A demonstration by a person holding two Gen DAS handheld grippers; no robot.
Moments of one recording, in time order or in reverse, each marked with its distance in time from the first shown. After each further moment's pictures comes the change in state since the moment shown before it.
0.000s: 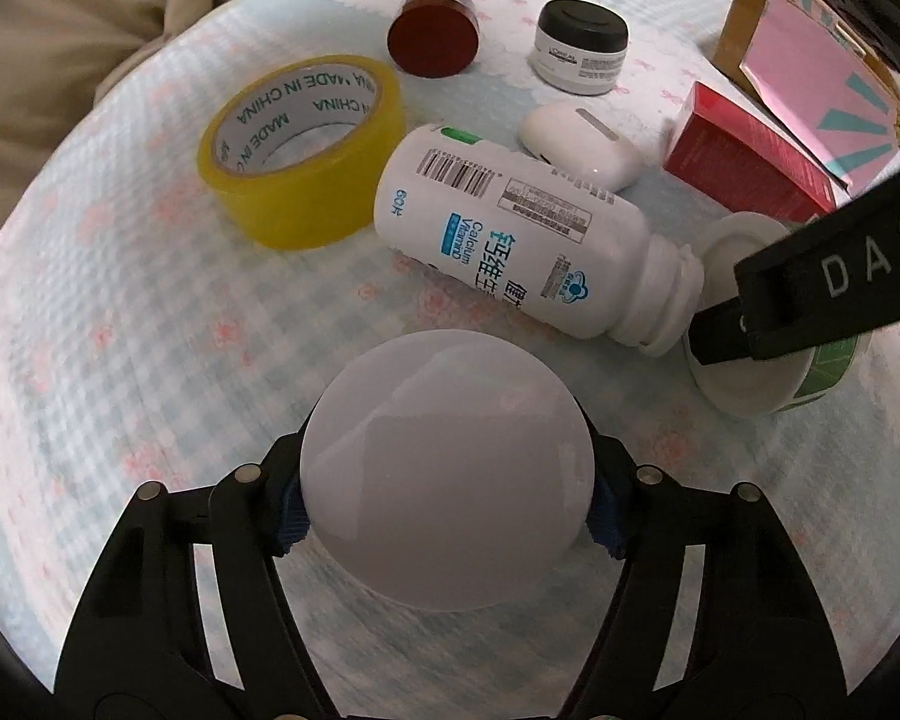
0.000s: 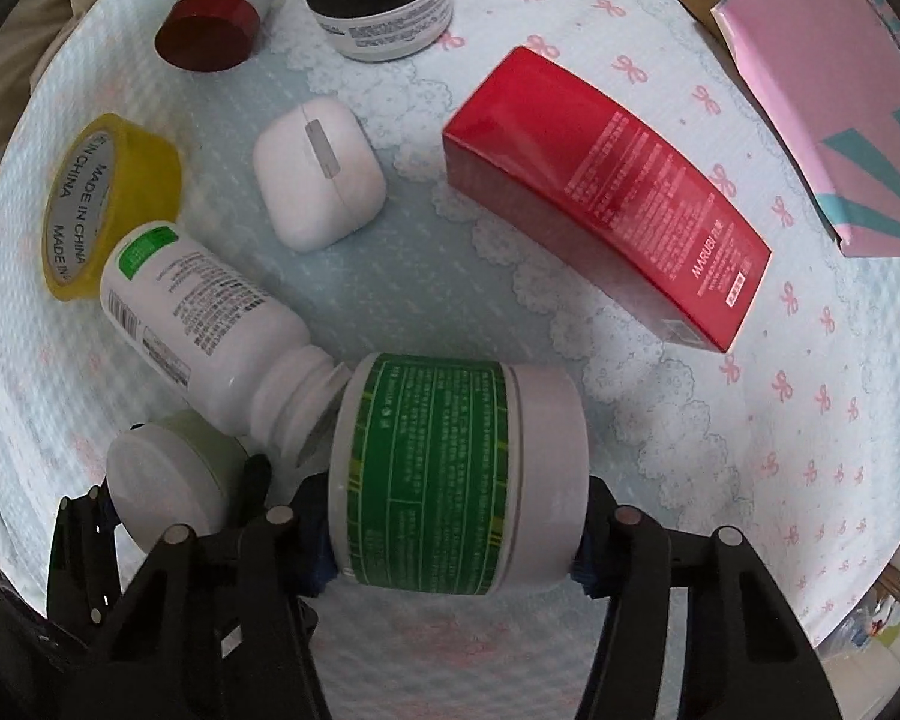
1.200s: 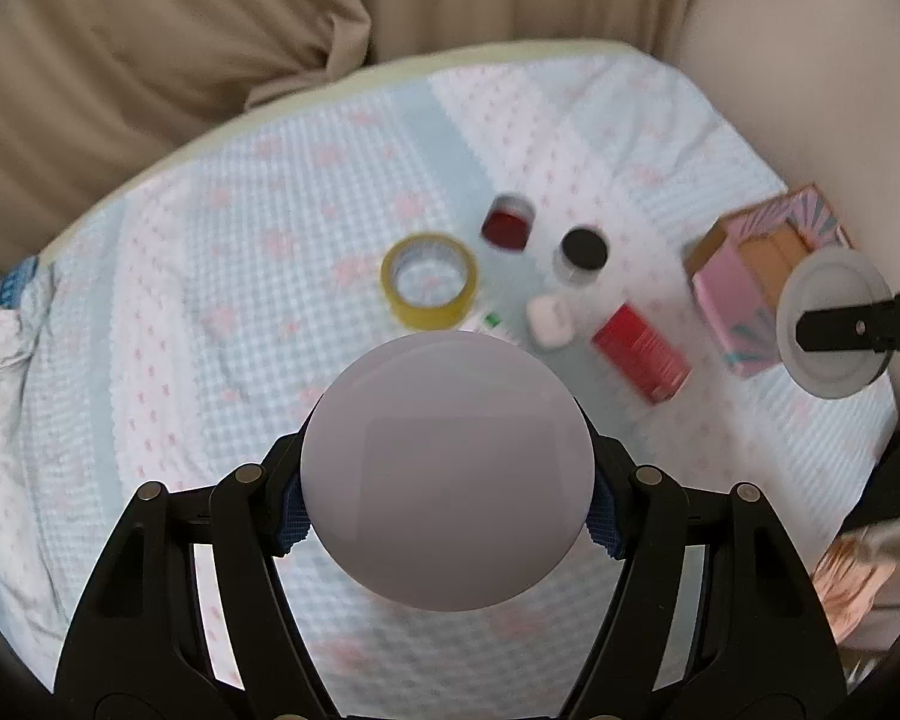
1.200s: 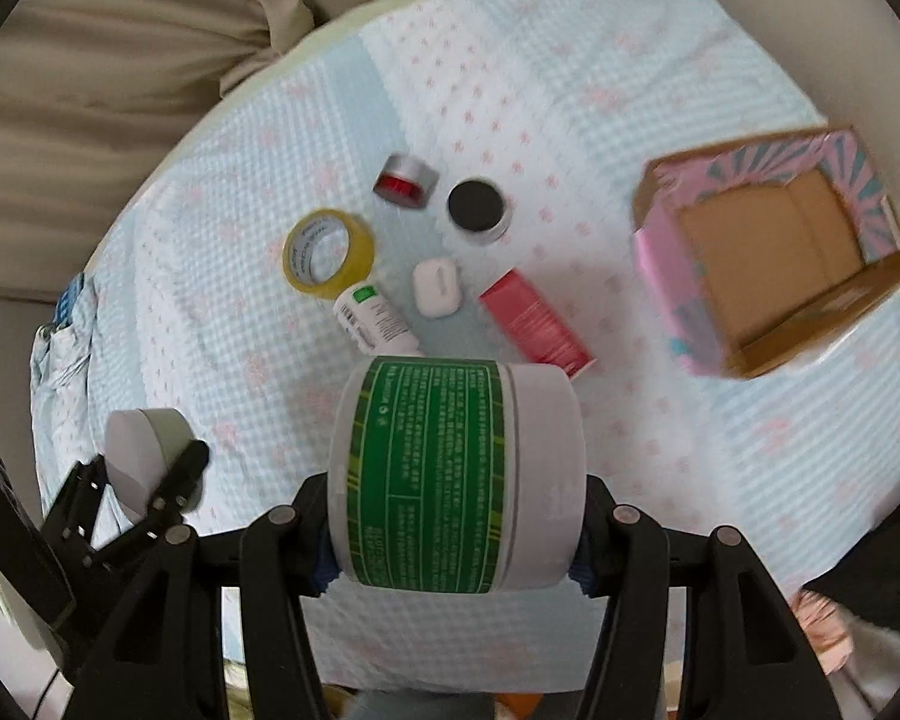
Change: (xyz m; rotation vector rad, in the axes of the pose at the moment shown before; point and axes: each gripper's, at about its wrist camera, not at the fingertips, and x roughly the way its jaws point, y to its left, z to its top) left arm -0.238 -0.004 0.053 -0.329 -0.058 0.100; right arm -0.239 -0.050 -0.036 -0.291 -0.151 0.175
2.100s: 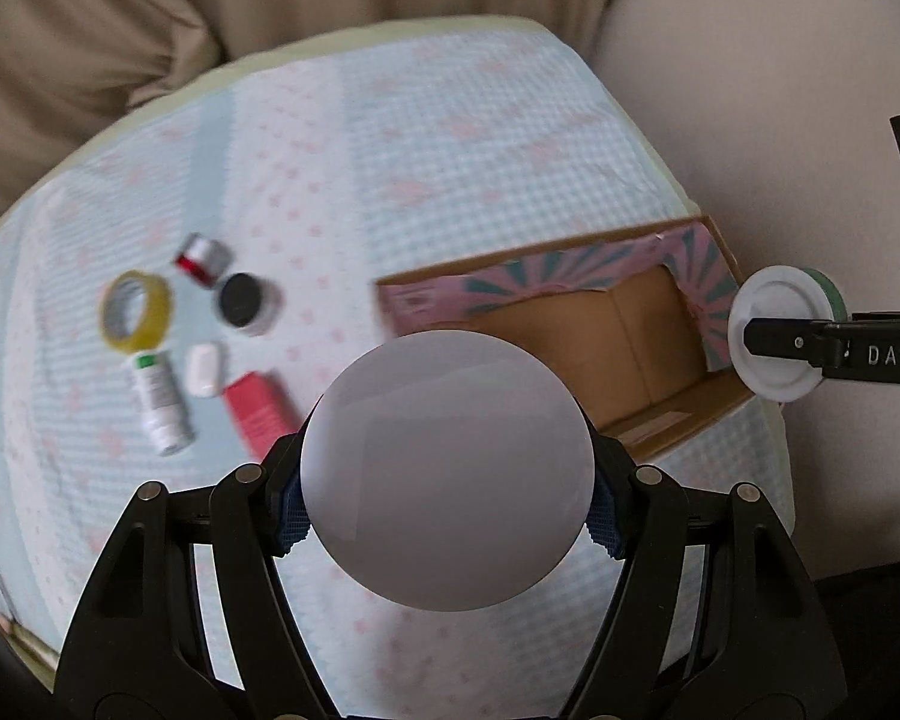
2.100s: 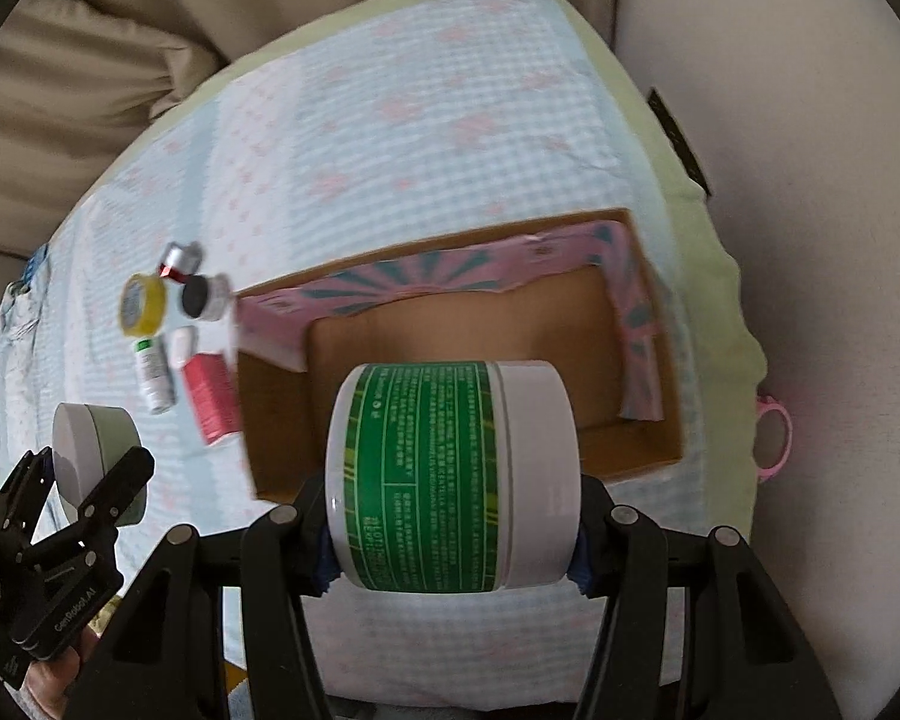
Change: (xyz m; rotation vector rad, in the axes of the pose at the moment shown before) left arm 0.080 -0.349 0.100 -0.109 0.107 -0.027; right arm -0.050 -0.318 0.123 -0.173 0.014 -0.063
